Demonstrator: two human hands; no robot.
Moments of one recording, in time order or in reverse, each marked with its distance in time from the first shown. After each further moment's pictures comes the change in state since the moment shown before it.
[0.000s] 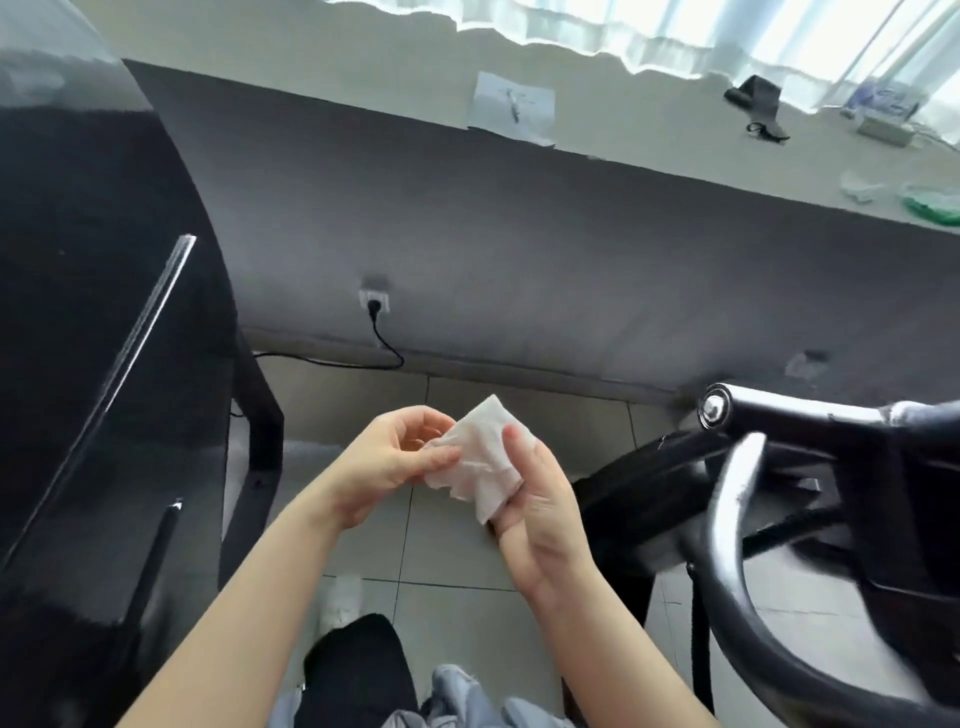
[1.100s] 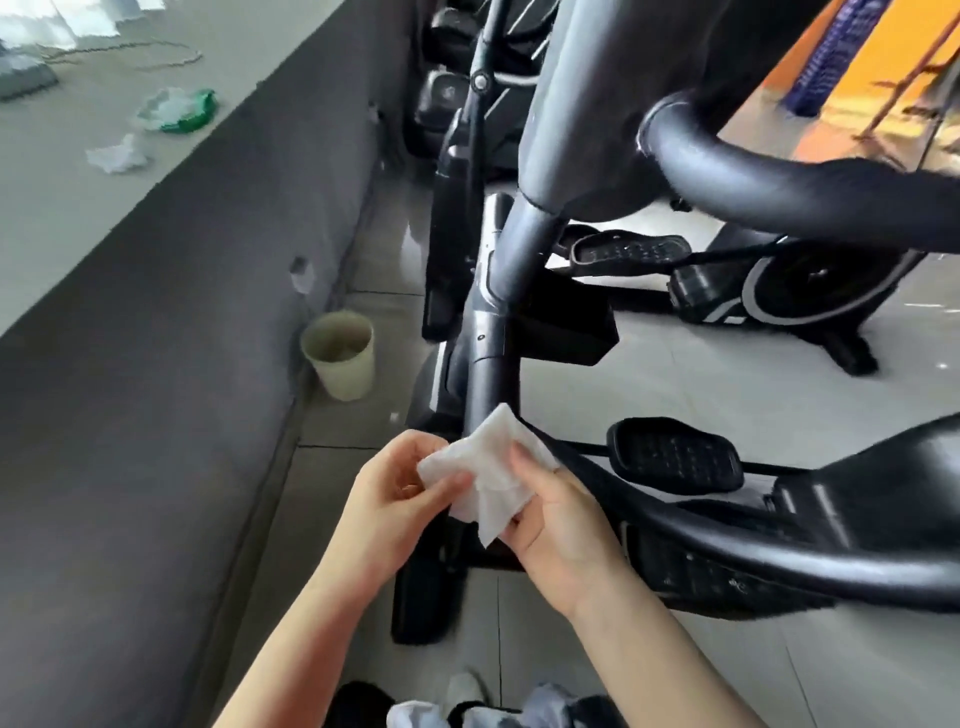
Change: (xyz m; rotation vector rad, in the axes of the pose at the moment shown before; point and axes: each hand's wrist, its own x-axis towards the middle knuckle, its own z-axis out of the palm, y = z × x) left_hand 0.309 0.105 0.172 0.354 -1.254 0.186; right_hand 0.108 -0.128 -0.045 0.613 1.040 -0.695
